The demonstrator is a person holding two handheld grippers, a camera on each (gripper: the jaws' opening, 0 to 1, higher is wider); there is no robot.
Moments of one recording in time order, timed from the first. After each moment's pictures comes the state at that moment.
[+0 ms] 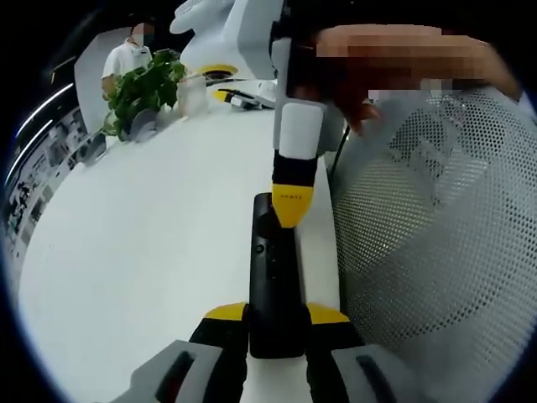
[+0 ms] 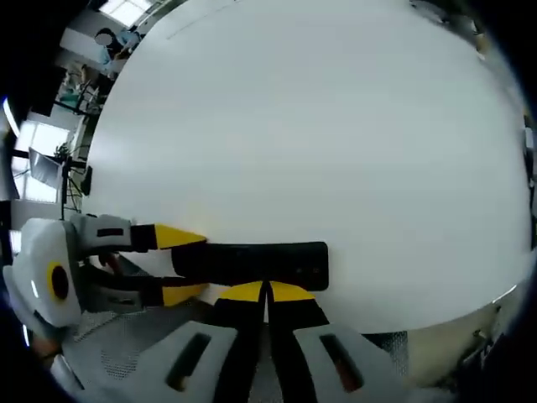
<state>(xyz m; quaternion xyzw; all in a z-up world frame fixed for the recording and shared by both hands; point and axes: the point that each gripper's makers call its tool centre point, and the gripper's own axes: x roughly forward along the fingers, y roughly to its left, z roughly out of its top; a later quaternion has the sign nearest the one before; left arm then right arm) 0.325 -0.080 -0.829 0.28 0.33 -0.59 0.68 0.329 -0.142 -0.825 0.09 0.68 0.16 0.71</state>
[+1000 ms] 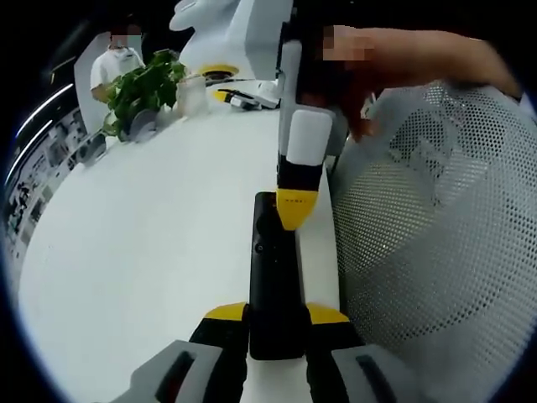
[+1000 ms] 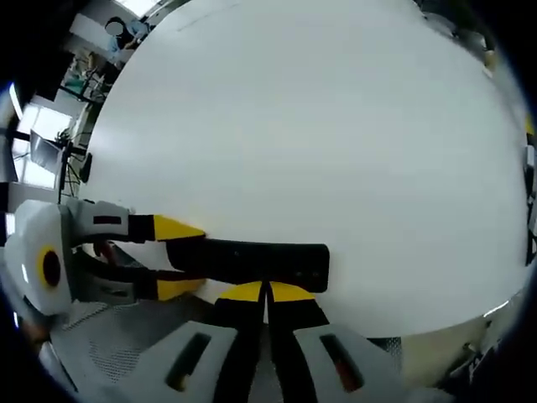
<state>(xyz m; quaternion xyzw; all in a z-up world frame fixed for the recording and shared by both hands) 0.325 -0.081 -0.829 0.28 0.33 -0.59 0.68 0.327 -0.142 -0.827 0.07 0.67 0.18 0.72</state>
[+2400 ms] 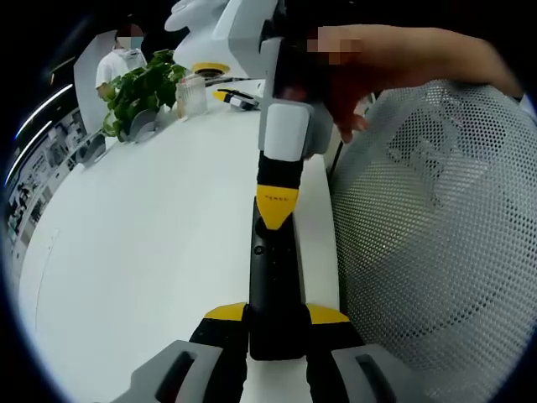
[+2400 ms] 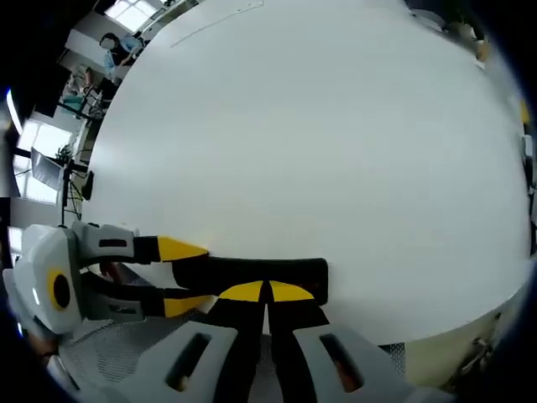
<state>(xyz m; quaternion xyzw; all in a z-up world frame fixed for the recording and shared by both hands) 0.325 -0.081 -0.830 0.29 0.33 -0.59 0.68 0.339 -0.137 -0.824 0.08 0.65 0.17 0.73</state>
